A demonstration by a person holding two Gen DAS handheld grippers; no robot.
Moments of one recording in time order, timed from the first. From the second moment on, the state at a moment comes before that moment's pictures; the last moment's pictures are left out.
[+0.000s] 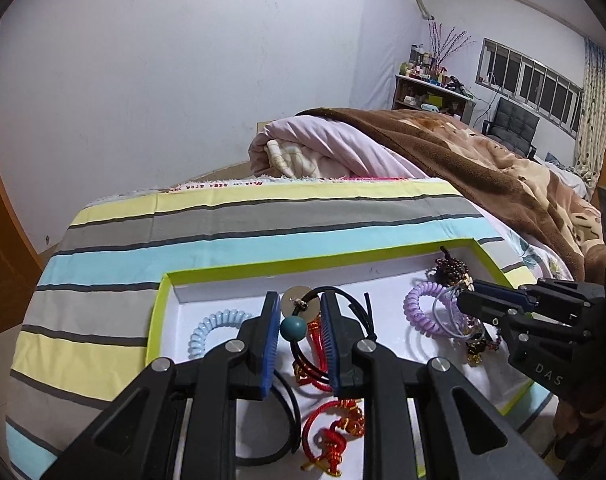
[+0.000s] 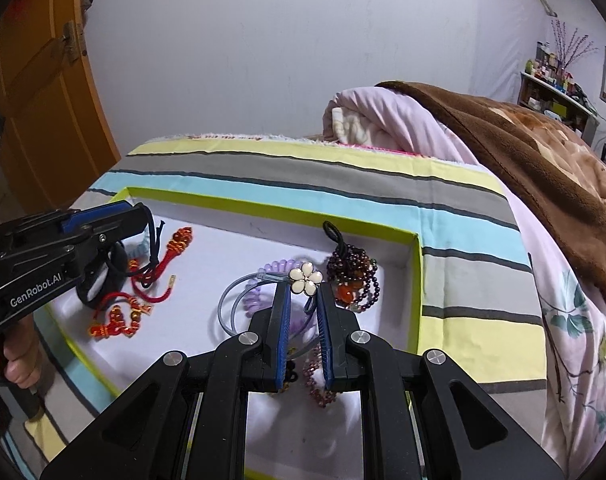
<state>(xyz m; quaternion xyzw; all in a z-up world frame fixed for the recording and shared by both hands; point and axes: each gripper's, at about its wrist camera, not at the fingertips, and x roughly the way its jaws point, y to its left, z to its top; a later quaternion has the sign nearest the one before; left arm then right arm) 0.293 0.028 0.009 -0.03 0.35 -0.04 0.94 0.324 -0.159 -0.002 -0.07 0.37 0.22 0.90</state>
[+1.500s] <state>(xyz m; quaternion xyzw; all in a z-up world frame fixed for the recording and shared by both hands) 0.168 0.021 0.051 -0.04 0.30 -0.02 0.95 0.196 -0.190 0.048 -0.05 0.31 0.21 0.92</state>
